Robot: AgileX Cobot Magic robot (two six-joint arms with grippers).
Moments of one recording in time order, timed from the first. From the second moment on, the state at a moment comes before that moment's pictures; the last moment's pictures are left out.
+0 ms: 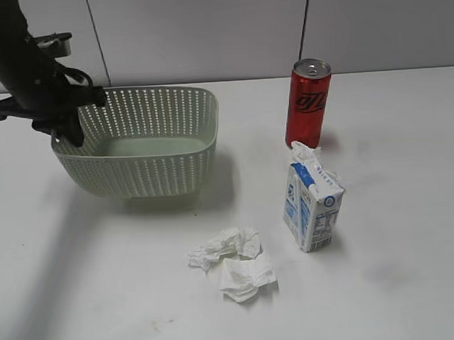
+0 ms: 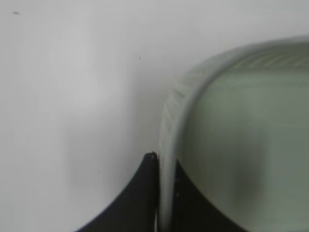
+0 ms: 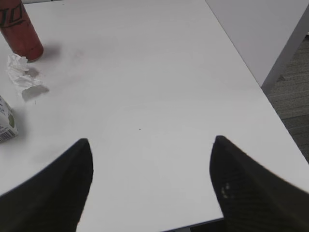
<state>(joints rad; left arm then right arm) -0.22 2.02 -1.54 -0.22 0.95 -0.07 -0.05 -0.01 -0.50 -0.07 1.05 0.09</state>
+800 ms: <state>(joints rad) -0.22 1.69 -1.54 -0.22 1.20 -0.10 -0.05 0.00 -0.50 -0.04 1.06 0.09</state>
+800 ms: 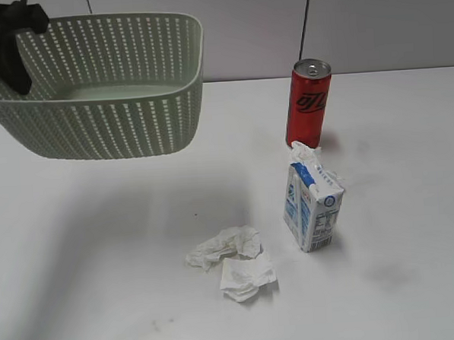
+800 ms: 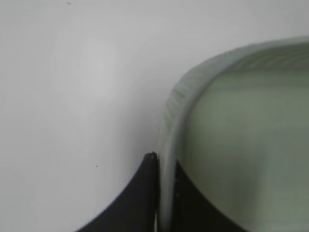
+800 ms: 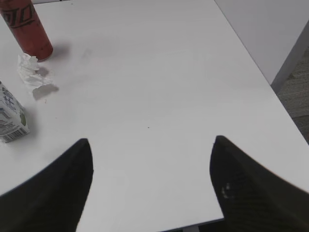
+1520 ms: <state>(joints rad) -0.22 1.69 -1.43 -0.18 1.13 -0.10 -0.05 0.72 -0.75 0.14 1.08 -0.01</state>
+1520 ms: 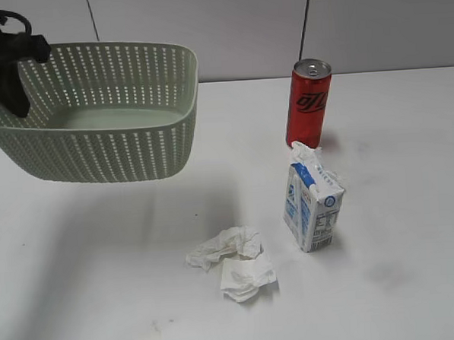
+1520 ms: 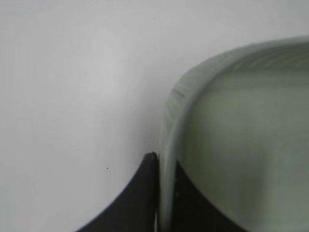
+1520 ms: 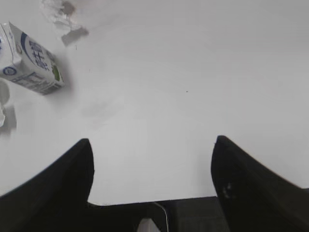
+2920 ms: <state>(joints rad) -0.22 1.69 -1.34 -0.19 1.02 -0.10 0.47 1.84 -1.32 0.18 0.97 0.03</state>
